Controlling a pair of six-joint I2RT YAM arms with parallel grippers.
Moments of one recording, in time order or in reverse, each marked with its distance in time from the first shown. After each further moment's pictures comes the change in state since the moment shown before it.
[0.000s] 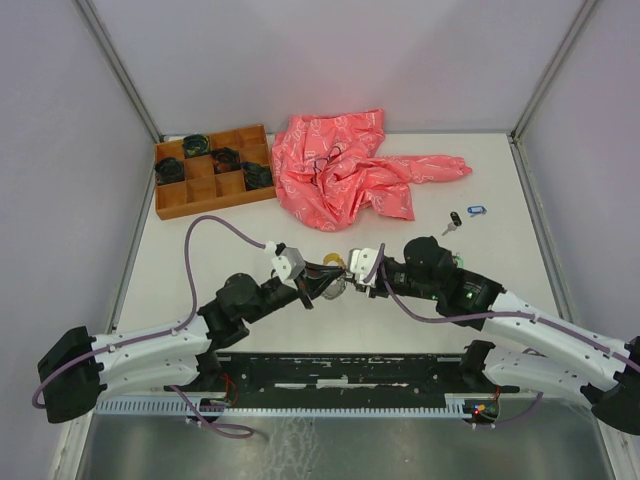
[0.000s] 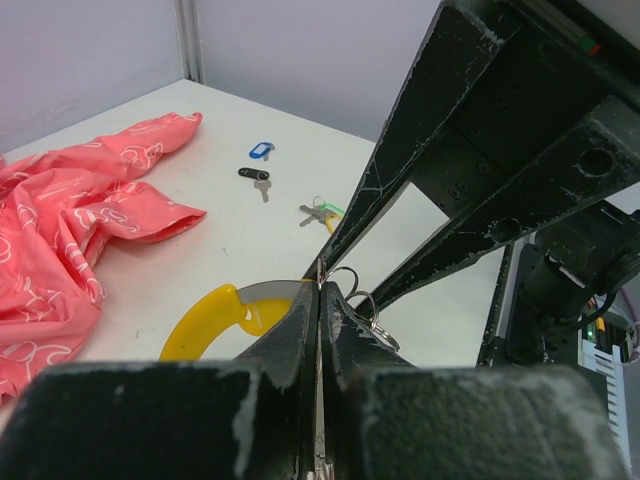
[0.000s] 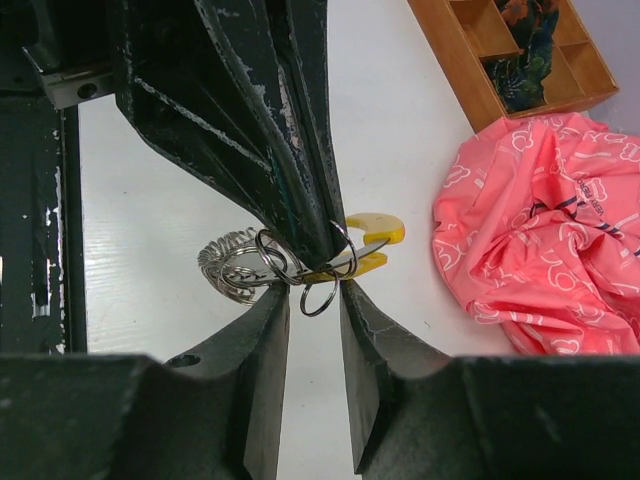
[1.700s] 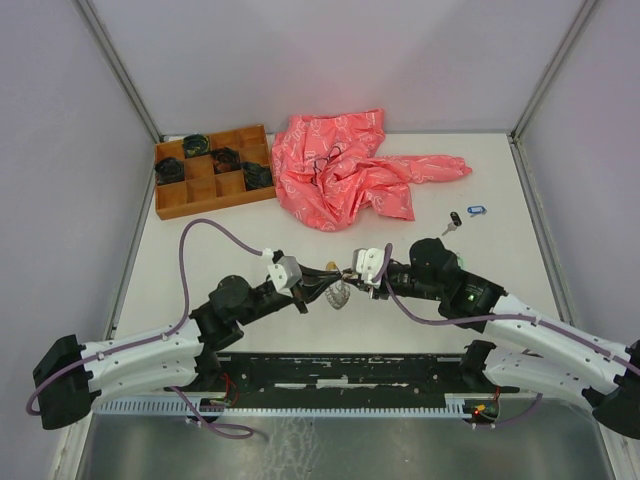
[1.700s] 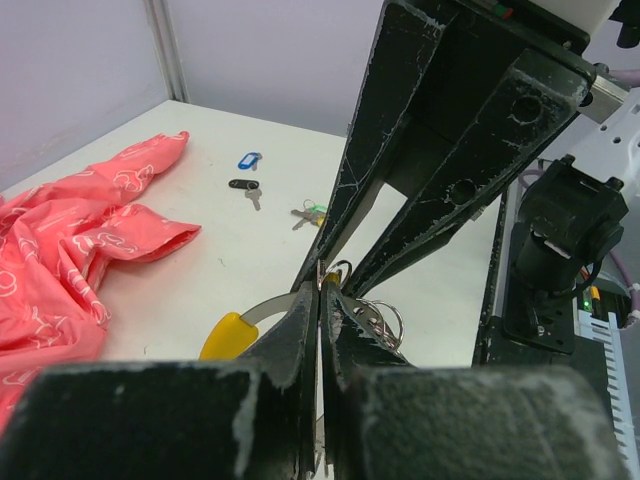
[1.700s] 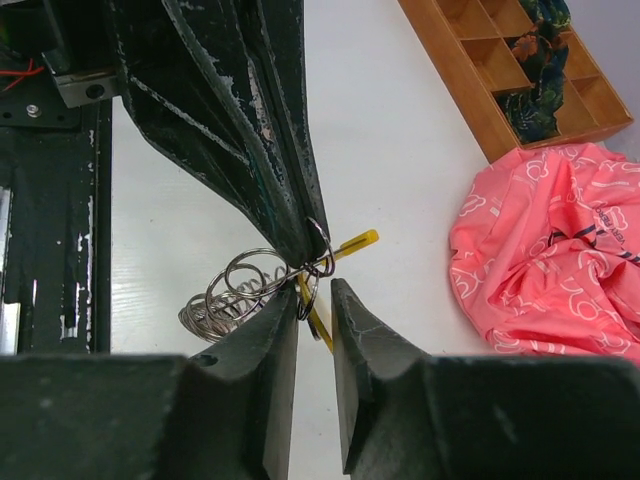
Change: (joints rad) left arm 0.000 -0.084 -0.004 -0.065 0.076 0.090; right arm -0.019 -0.026 -0.050 0.095 -0.076 0.055
